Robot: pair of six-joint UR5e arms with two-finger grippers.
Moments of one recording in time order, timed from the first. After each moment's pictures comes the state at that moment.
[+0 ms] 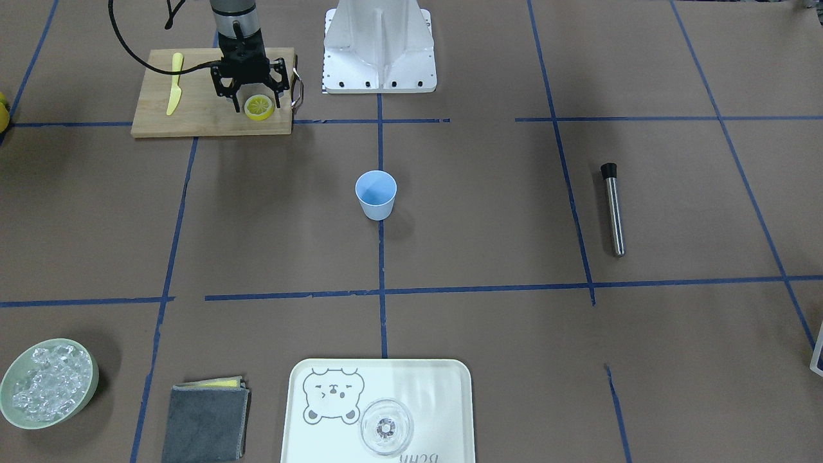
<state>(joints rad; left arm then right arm) -1.59 -1.44 -1.84 -1.64 -2.36 0.00 0.01 -1.56 2.17 -1.45 1.34 1.37</state>
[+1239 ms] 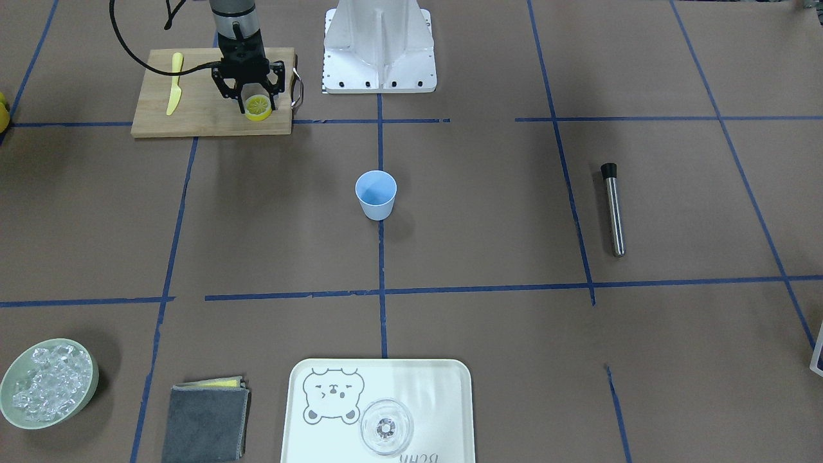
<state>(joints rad) -1.59 -1.44 -1.85 -1.64 -2.35 0.00 0.00 -1.56 2.17 -1.45 1.36 1.37</state>
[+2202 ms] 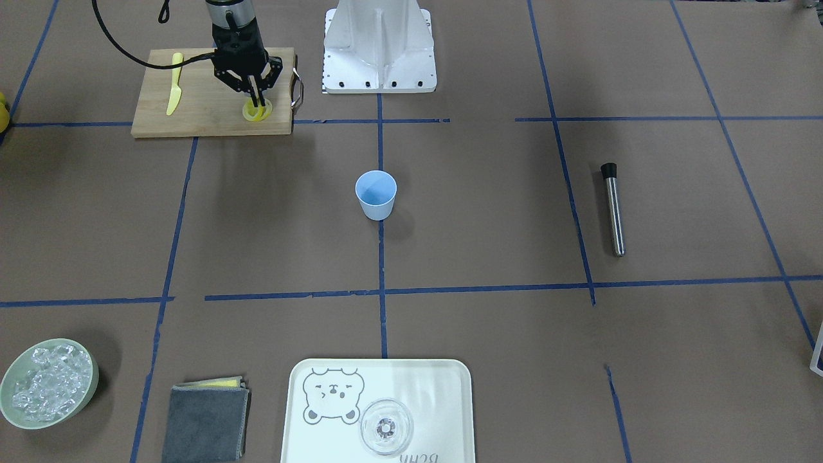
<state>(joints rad) -1.59 -1.44 -1.85 -1.64 -2.36 0.00 0.05 -1.57 2.23 -1.45 1.41 1.36</state>
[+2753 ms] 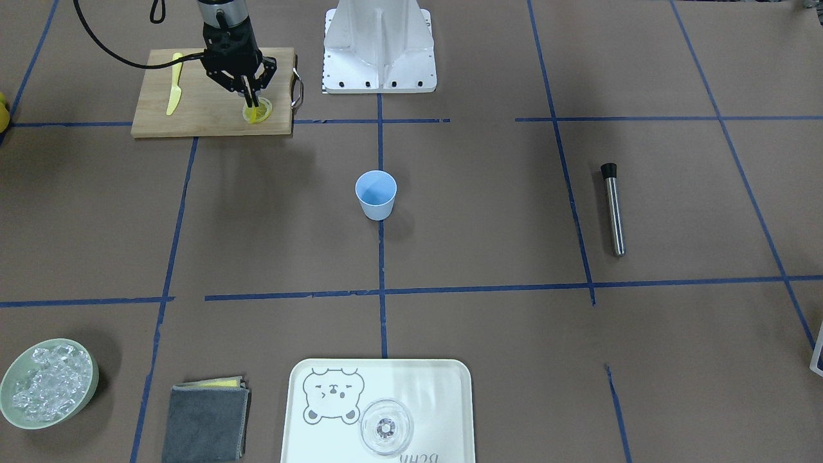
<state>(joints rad) -1.59 -1.45 -1.85 -1.64 -2.36 0.00 0.11 -1.56 2.28 -1.52 1.47 1.36</state>
